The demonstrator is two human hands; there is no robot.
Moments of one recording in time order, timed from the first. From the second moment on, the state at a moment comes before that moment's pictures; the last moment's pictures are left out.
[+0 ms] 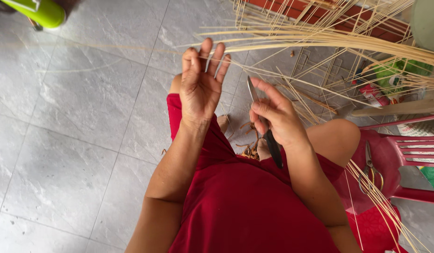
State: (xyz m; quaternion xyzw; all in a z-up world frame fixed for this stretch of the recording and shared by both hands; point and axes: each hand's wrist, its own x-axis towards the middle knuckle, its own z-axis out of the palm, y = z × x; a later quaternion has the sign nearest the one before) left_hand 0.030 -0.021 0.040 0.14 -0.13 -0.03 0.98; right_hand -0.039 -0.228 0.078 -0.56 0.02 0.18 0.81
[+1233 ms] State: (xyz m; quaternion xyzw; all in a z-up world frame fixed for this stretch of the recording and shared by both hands) left_hand 0.099 0.091 -0.049 0.99 -0.09 -0.09 0.02; right_hand -0.048 -0.290 0.039 -0.49 0.04 0.11 0.87
